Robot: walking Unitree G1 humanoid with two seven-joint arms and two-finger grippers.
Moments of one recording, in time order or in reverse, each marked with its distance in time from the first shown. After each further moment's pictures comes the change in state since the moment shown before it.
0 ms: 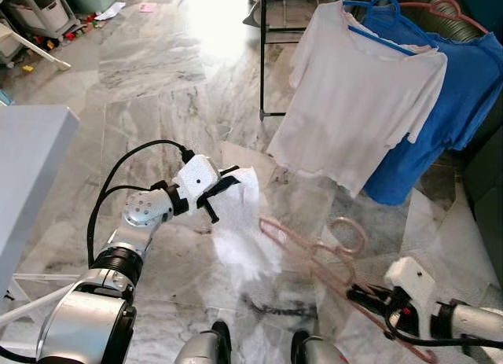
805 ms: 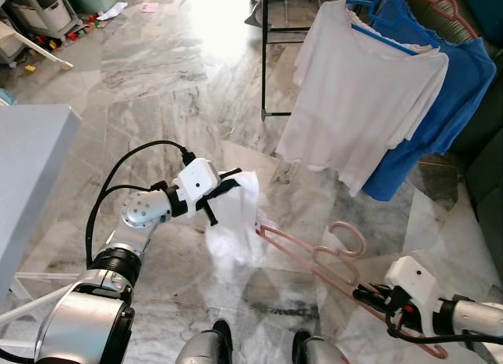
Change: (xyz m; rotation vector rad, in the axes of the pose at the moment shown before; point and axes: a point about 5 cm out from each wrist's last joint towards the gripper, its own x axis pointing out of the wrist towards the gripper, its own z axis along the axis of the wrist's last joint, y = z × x) left arm -0.002 -0.004 0.003 0.024 -0.033 -0.060; right arm 0.004 -0.010 -0.003 -0.054 0.053 -0.032
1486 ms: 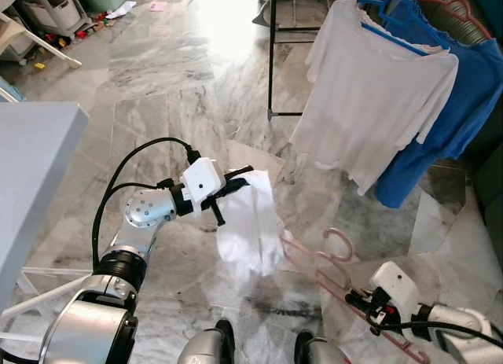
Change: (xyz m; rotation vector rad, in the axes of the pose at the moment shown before) left arm 0.005 -0.005 0.015 0.024 -0.106 -0.034; right arm 0.031 0.000 -0.036 0.113 0.078 -0.055
